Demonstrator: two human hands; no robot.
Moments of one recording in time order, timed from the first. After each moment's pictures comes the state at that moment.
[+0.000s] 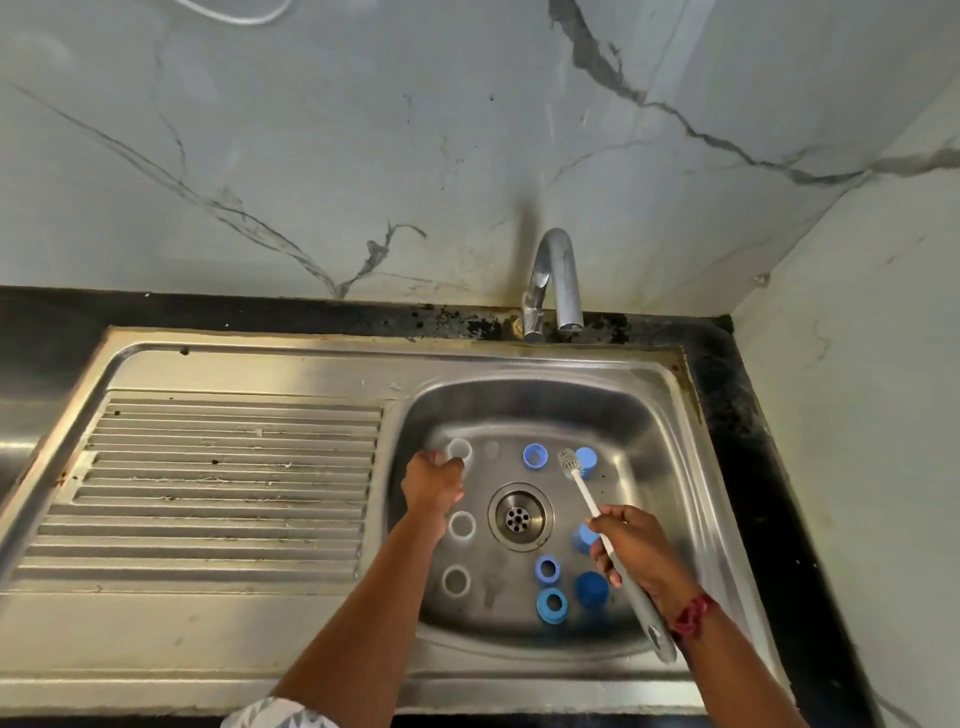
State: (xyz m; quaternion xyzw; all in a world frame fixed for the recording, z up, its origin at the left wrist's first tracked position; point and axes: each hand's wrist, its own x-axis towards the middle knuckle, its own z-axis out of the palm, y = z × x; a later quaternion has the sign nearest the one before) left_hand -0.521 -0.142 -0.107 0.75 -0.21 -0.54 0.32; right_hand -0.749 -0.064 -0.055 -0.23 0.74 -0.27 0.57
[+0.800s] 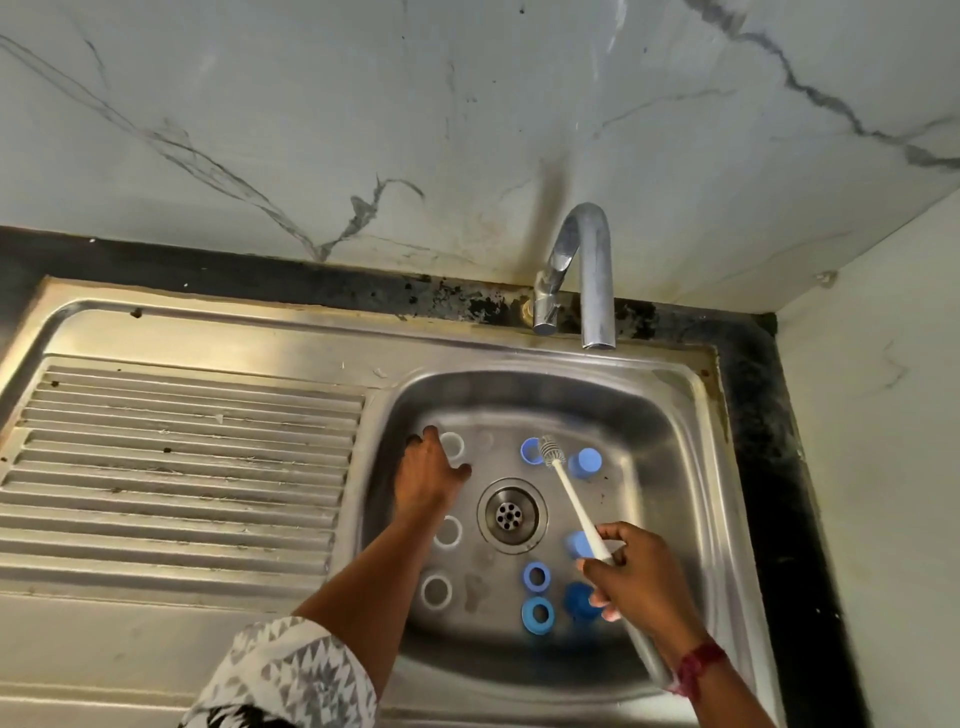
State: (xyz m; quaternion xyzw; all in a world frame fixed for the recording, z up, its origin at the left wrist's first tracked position) left_hand -0.532 -0.178 -0.158 0.79 -0.52 -0.33 0.05; right_hand -0.757 -0.078 -0.053 -0.38 0.77 -0.13 0.50
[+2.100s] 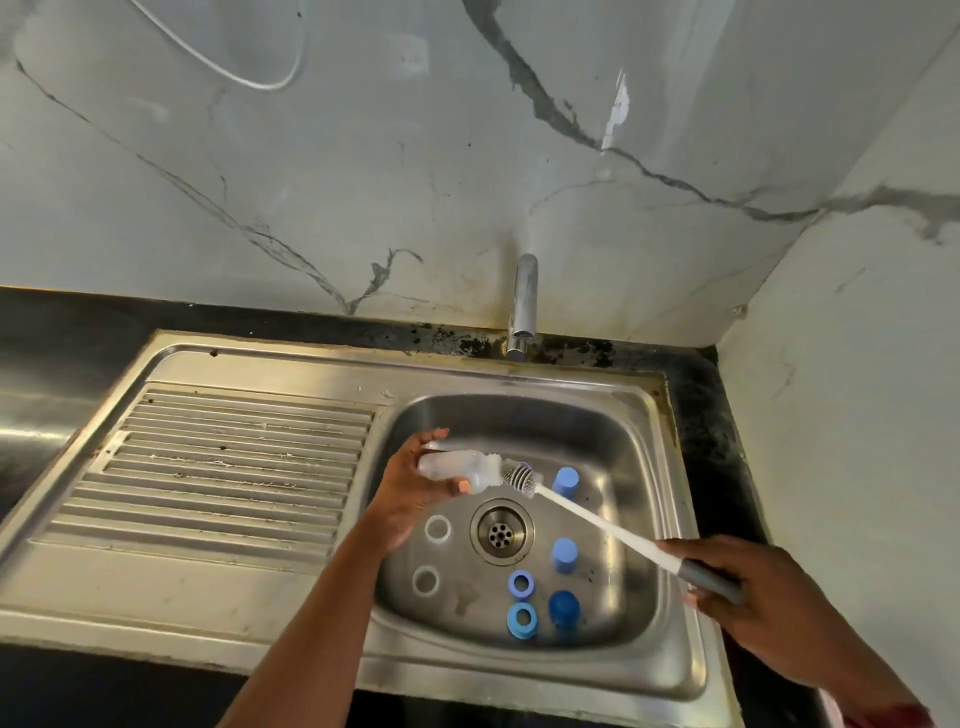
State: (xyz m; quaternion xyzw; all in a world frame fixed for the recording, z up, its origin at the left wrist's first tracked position) left_hand -0.529 -0.101 -0.060 0.54 -0.39 -0.59 0.46; right_hand -0.889 -0.001 0.050 -0.71 0.60 -0.16 0.33
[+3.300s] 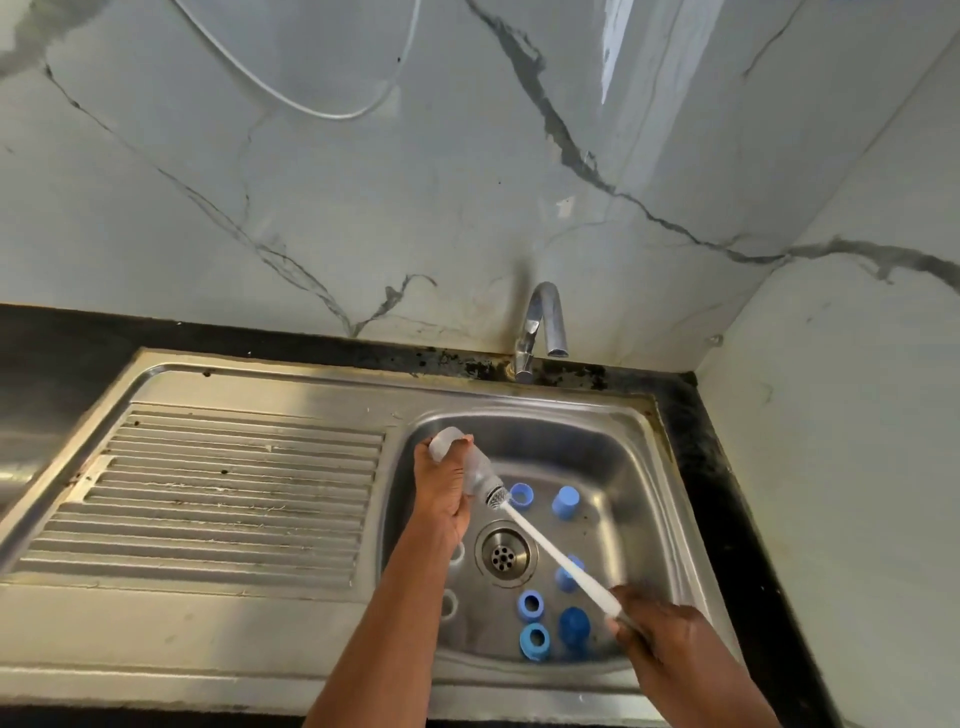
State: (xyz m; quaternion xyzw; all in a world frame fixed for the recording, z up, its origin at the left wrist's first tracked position) left_hand -0.542 -0.126 -0.058 0.50 -0.12 -0.65 0.56; right_hand -0.778 0.052 0.004 -0.71 0.65 -0.17 0.22
